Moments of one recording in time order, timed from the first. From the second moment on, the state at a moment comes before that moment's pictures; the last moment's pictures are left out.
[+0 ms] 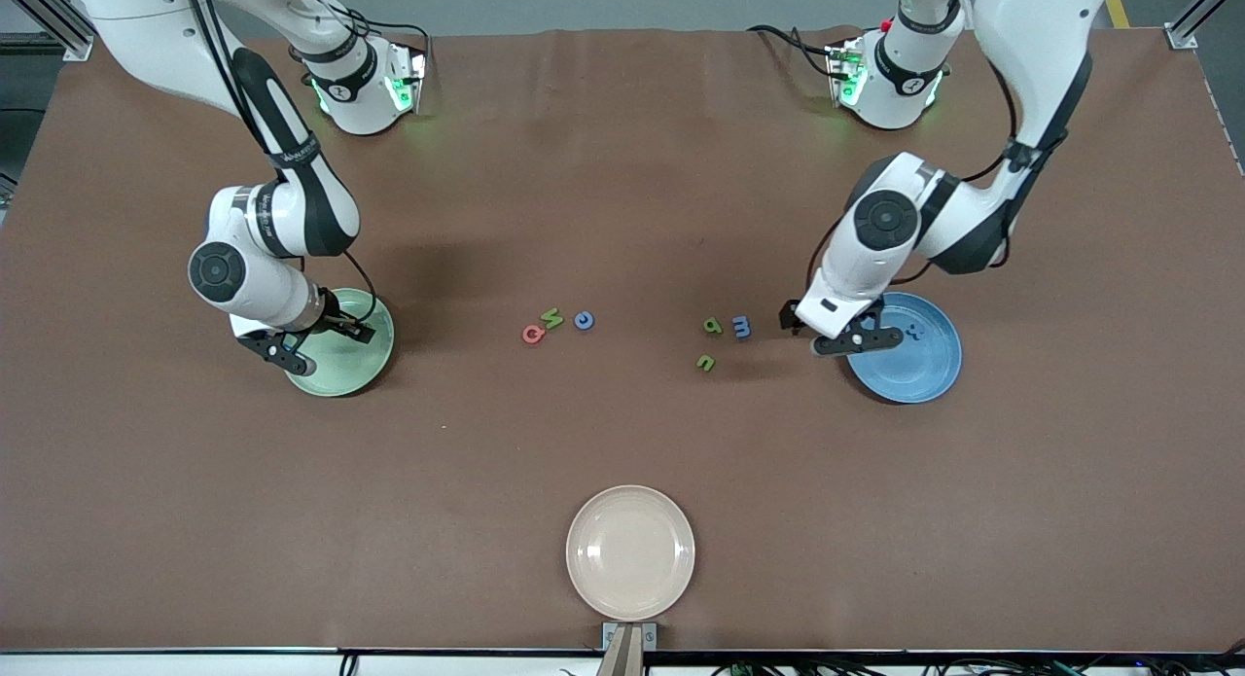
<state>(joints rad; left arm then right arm) 0.05 0.38 -0.49 -2.16 0.35 2.44 -0.86 0.15 0.33 -0.06 -2.24 0.06 2.41 0.55</state>
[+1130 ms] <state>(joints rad) -0.07 0.57 -0.50 -2.04 0.35 2.48 -1.06 0.61 0.56 -0.03 -1.92 0.06 2.48 1.37</state>
